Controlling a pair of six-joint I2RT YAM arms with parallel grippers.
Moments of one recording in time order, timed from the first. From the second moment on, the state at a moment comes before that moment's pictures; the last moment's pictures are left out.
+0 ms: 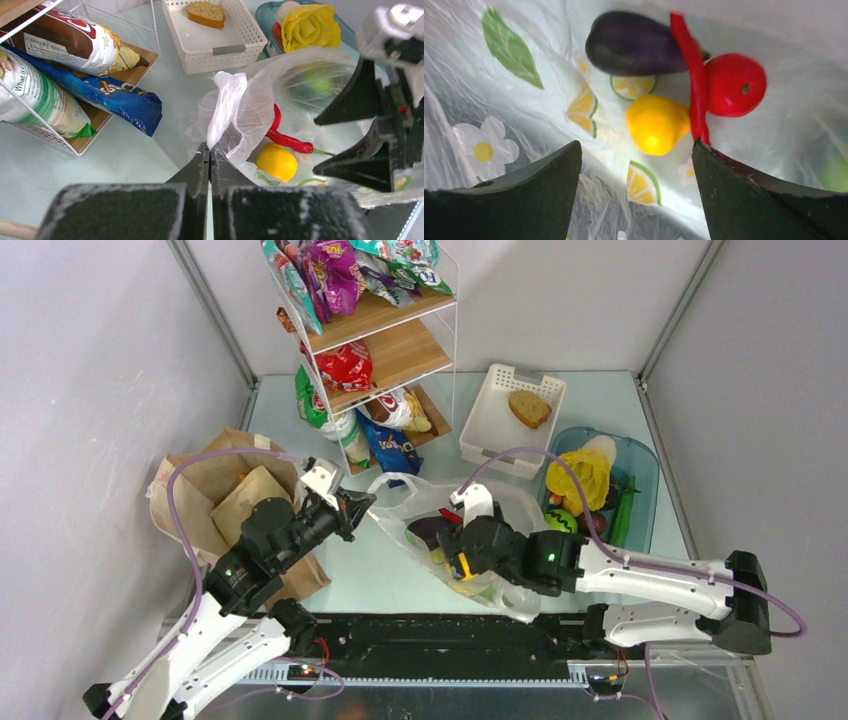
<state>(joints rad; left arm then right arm) -0.70 0.54 0.73 -0.35 0.01 -0.13 1.25 1.13 0.96 -0.59 0.47 0.49</state>
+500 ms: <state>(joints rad) -0.70 0.53 0.73 -0.35 0.01 -0.13 1.30 1.30 0.78 -0.43 0.51 0.88</state>
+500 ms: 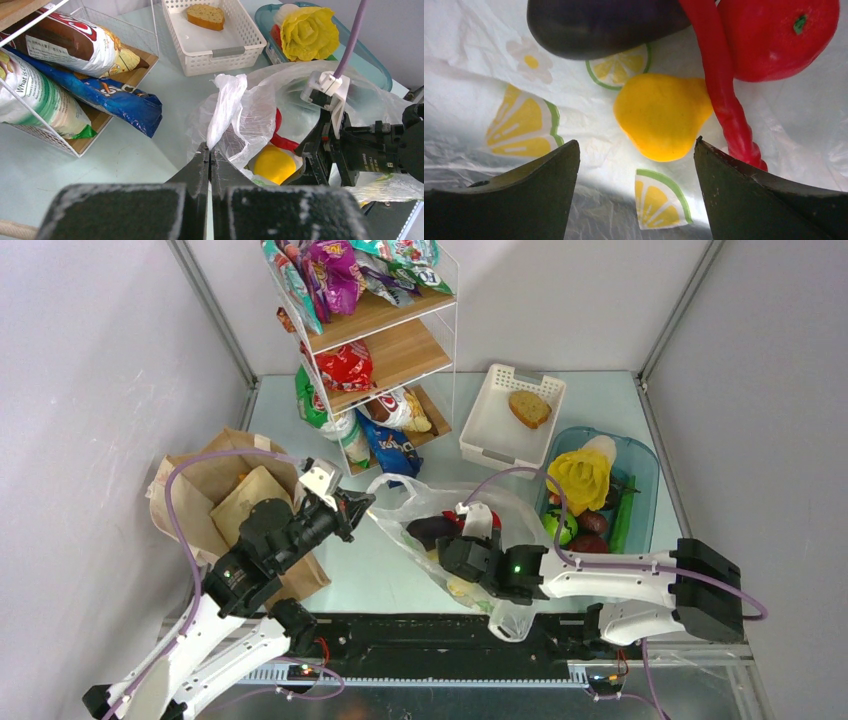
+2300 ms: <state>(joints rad) -0.70 0.53 0.73 -0.35 0.01 -0.13 1.56 0.83 0.70 -0.08 0.82 0.44</state>
